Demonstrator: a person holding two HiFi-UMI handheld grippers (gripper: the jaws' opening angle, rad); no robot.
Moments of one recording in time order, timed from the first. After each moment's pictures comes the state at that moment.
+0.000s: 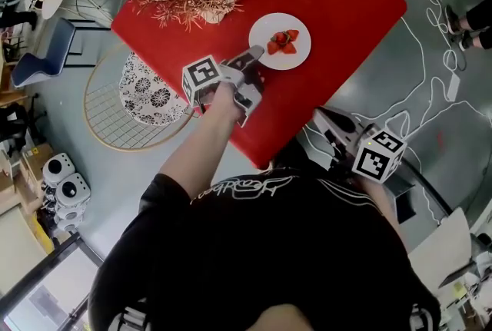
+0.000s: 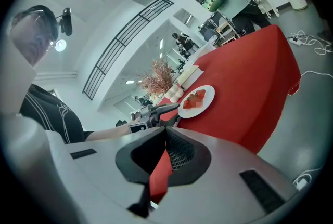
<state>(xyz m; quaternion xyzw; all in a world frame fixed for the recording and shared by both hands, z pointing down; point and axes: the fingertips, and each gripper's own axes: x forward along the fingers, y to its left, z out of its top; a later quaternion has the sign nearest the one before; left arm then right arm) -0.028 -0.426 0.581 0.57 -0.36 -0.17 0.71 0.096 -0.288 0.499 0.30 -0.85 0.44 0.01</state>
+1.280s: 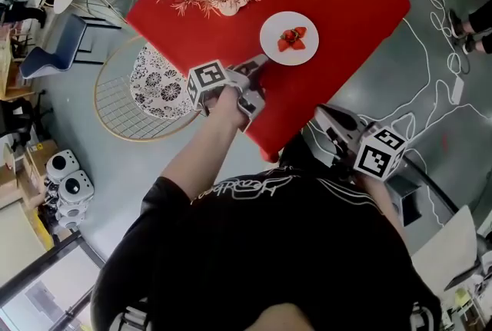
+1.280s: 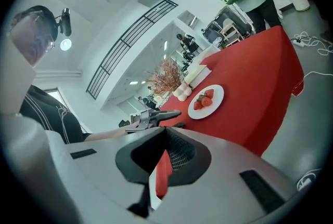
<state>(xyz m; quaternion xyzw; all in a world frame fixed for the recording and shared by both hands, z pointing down) -0.053 -0.372 0.581 0.55 -0.39 -0.12 0.73 0.075 -0.260 0.483 0.30 -0.86 0.42 0.00</state>
